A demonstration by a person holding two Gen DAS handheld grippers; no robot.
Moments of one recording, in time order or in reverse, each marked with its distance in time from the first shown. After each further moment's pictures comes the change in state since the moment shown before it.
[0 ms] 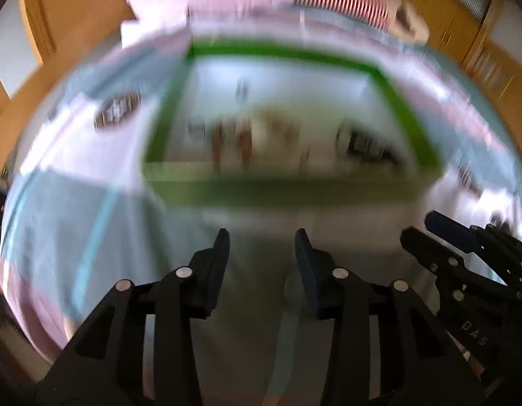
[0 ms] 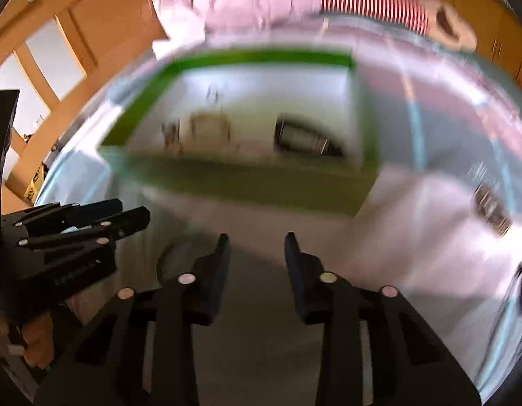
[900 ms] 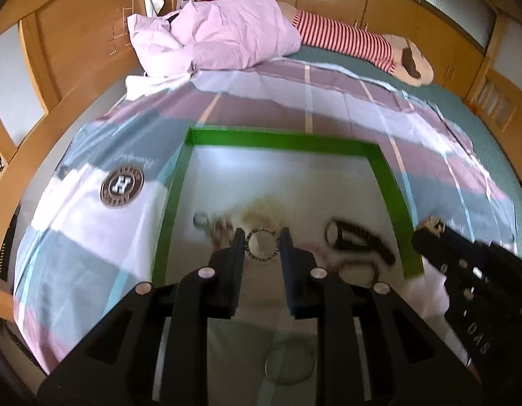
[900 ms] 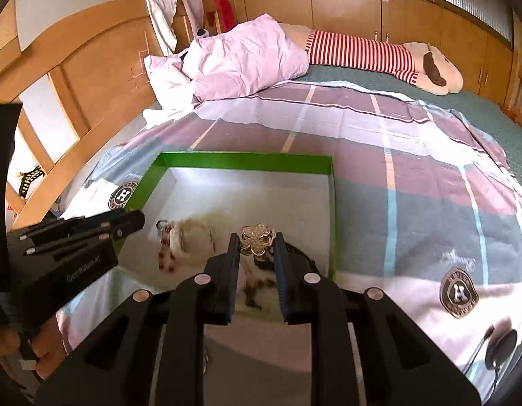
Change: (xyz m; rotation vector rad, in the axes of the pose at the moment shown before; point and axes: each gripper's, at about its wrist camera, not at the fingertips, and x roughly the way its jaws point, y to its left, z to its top) left arm -0.039 -0.010 0.087 -0.043 -0.206 0.017; right arm -0.040 -0.011 0.094 -0.008 -0.228 -0.052
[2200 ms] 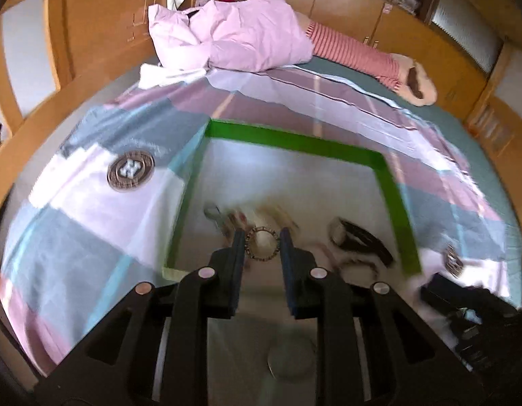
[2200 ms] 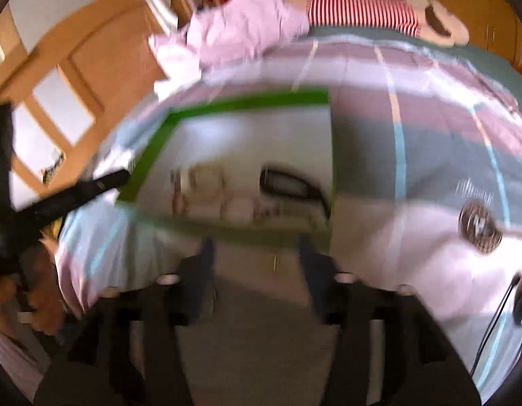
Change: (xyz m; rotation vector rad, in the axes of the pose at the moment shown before) left arm -0.019 0.025 -0.033 -0.088 -0.020 -0.062; right arm -0.015 -0.023 -0.067 0.069 0.150 0.116
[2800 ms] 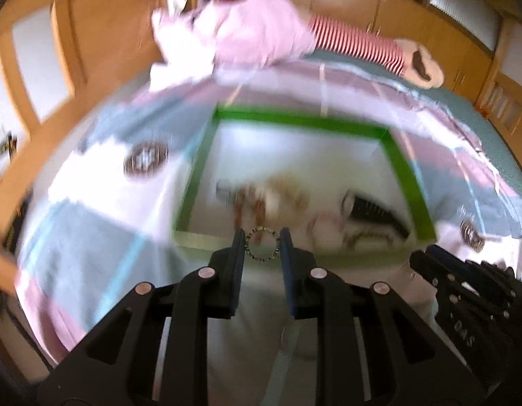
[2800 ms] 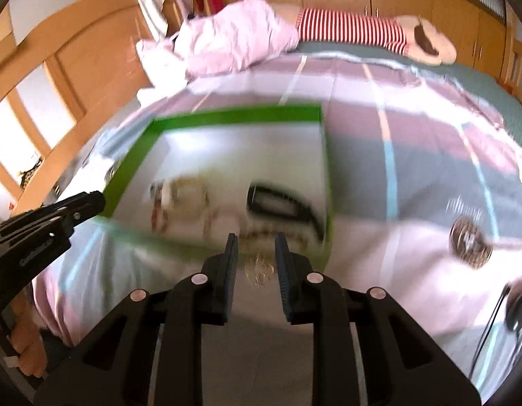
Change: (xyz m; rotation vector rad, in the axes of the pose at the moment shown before) left arm -0.008 -0.016 -0.008 0.084 -0.034 0.124; right arm 0.009 0.012 0.028 -0.012 -0.113 -0.115
